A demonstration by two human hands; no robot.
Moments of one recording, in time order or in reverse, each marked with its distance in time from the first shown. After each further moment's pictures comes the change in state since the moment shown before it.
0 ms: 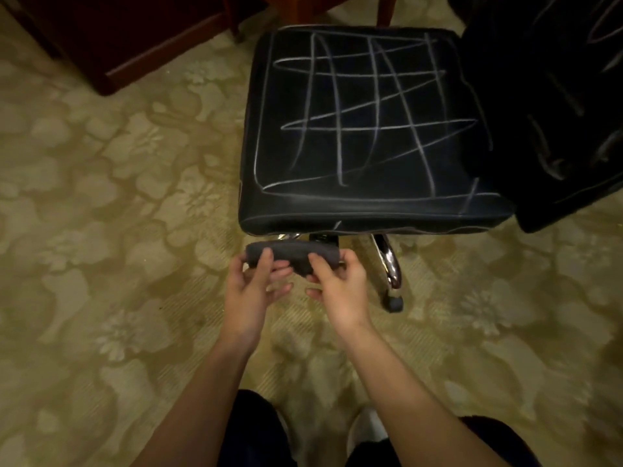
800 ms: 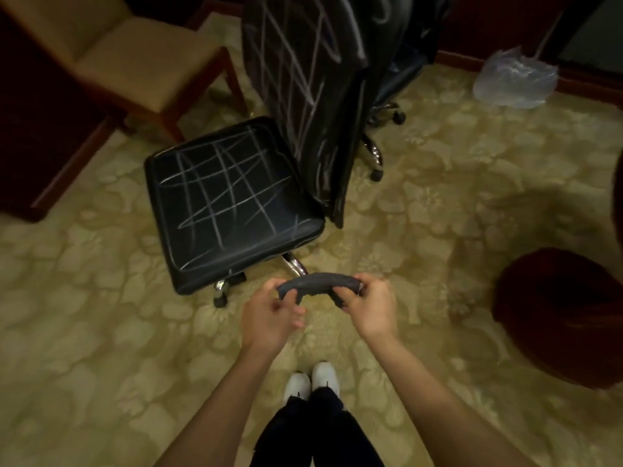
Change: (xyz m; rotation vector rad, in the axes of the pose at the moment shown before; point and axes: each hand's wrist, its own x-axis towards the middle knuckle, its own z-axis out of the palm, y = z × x) left_hand -0.248 0.157 0.219 0.822 -0.334 -0.008; right_hand -0.186 -0.174 -0.251 -0.321 0.372 0.052
